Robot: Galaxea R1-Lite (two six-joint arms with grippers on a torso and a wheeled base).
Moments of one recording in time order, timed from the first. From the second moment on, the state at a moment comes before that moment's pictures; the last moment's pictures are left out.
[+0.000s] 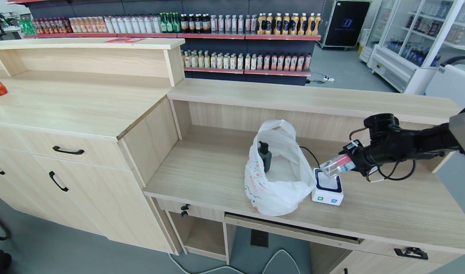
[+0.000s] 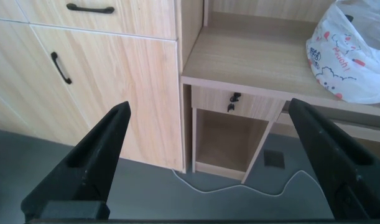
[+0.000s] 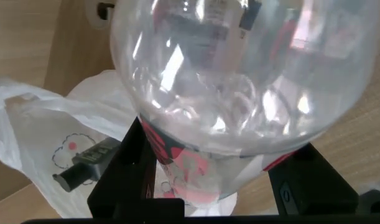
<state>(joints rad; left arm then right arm) 0.00 0.00 0.00 0.00 0.01 0.00 -0.05 2.27 -1.53 -0.03 0.03 0.99</state>
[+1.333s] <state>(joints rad) 0.00 0.00 0.00 0.00 0.01 0.00 -0.02 1.92 -0.85 -0.82 0.23 -0.24</state>
